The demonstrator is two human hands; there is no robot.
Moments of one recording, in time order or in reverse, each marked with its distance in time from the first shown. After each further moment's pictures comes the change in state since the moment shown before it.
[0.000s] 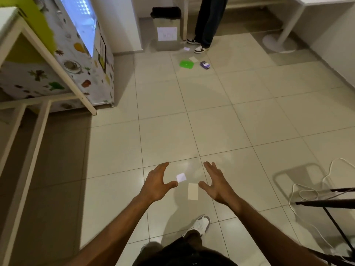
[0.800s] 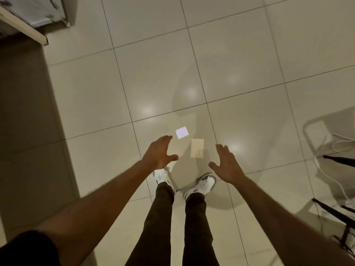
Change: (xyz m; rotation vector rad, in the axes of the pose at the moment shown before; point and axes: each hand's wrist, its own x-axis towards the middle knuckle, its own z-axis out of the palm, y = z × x) left_hand 0.288 -0.145 0.148 0.270 -0.408 -0.166; right_hand 0.212 0.233 0.123 -0.045 -0.282 0.379
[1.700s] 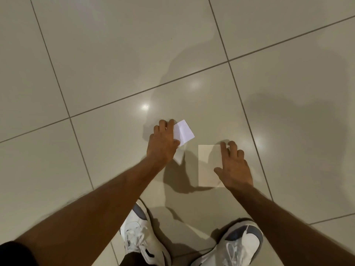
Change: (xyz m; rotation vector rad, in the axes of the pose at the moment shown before) left_hand 0.443 -0.189 0.308 0.314 0.241 -0.021; right_hand 0.408 0.245 0.306 -0.328 0.109 0.089
